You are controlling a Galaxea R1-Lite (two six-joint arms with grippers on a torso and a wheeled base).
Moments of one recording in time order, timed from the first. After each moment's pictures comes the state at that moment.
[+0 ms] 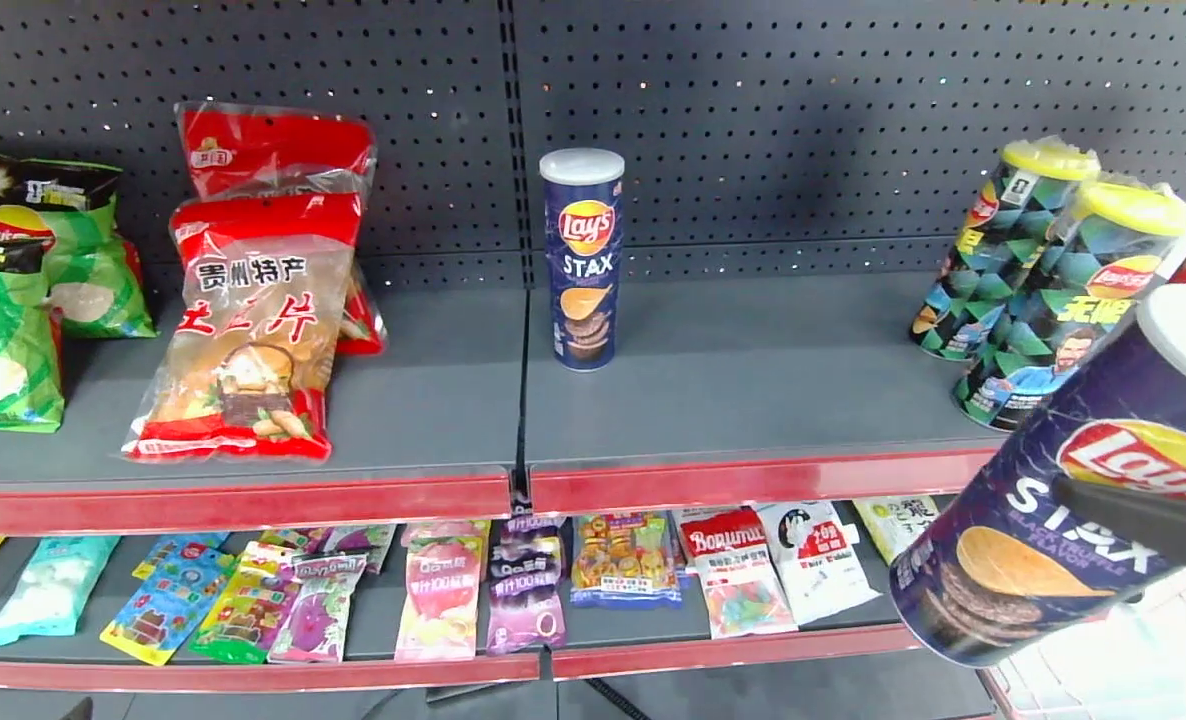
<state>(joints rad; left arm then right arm) 0.08 0.45 -0.30 0.02 -0.26 0.35 0.38 0.96 -0.66 -0.12 0.44 -0.18</state>
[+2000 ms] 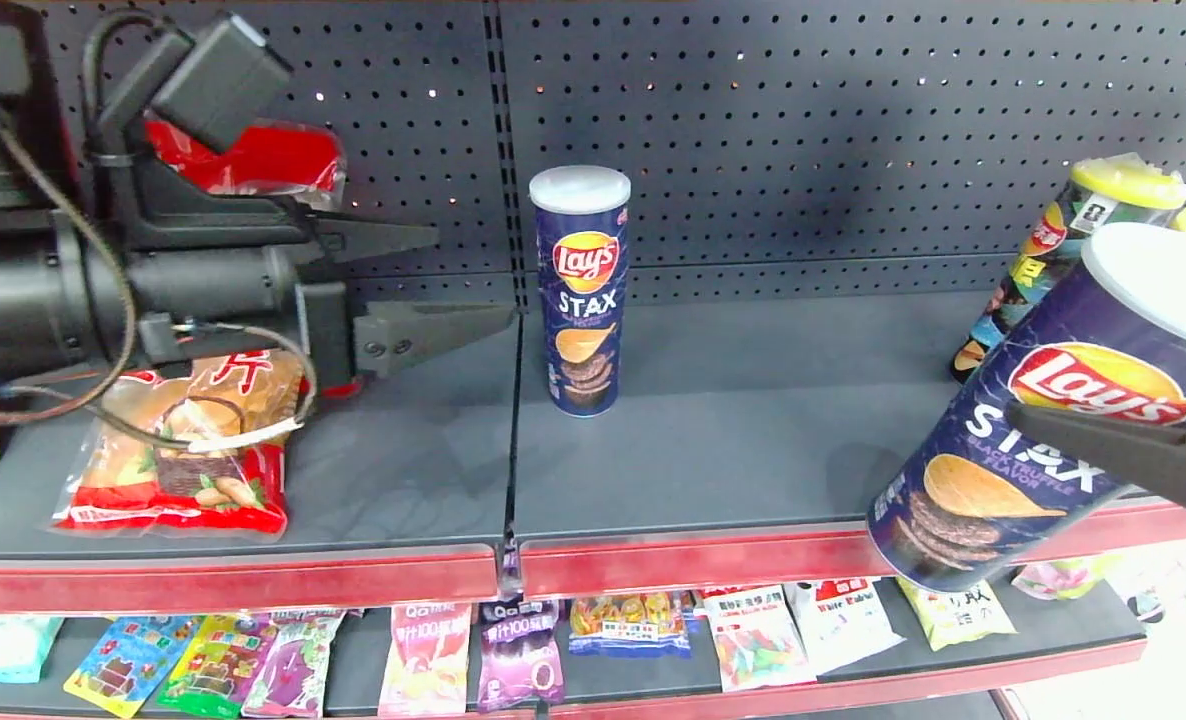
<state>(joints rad) -0.43 1.47 -1.09 -0.19 -0.51 0.20 0.38 1.04 -0.71 -0.18 0.39 -0.20</state>
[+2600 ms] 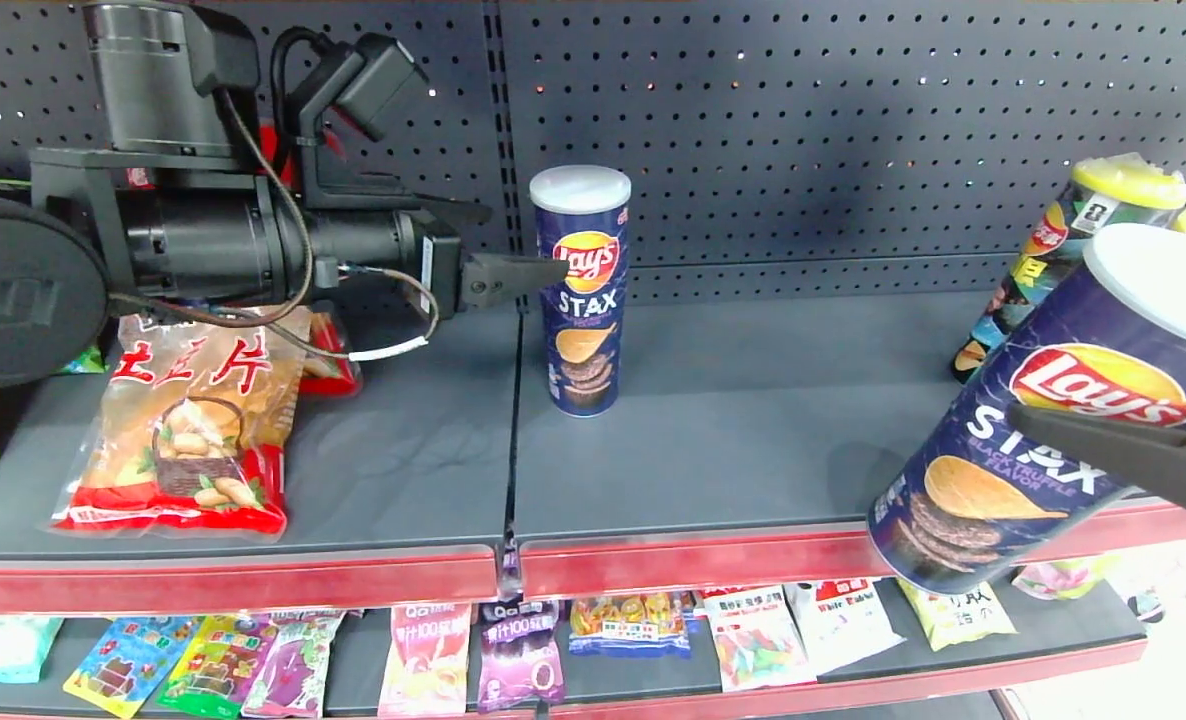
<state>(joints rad) -0.42 1.69 -1.30 -0.20 -0.46 0.21 0.38 1.03 -0.71 -0.18 0.40 -0.19</state>
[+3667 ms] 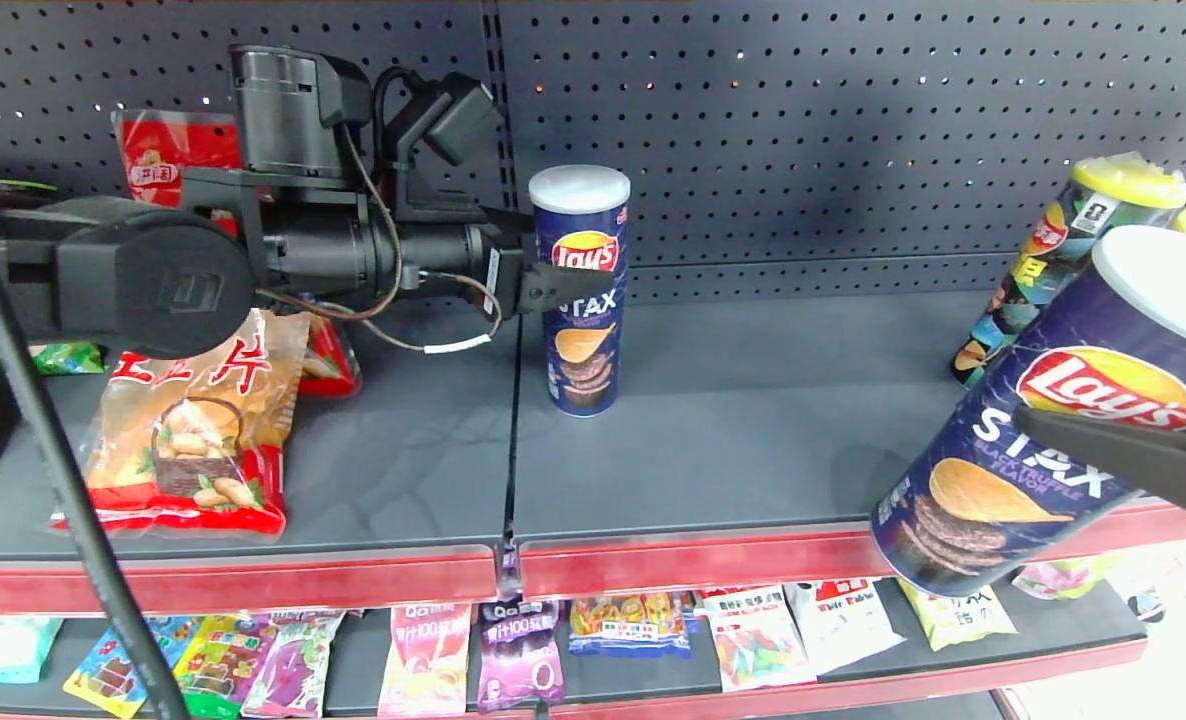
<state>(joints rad) -0.44 1.85 -1.43 -0.22 -0.51 0.22 0.38 1.03 -0.70 -0.18 0.40 -0.19</state>
